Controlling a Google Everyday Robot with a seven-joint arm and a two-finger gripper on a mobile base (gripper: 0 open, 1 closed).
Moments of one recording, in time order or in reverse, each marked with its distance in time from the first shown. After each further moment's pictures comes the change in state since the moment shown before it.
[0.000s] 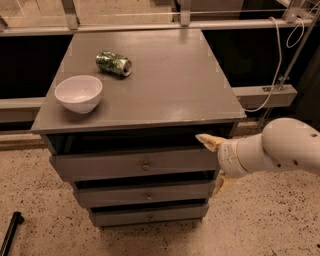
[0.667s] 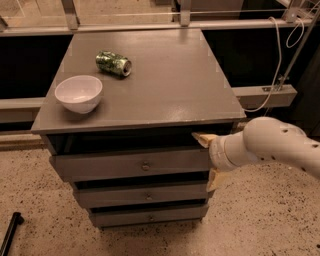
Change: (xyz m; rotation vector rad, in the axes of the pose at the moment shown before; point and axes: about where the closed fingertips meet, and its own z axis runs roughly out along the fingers) arm 0.019 -0.016 0.040 -0.015 0.060 0.000
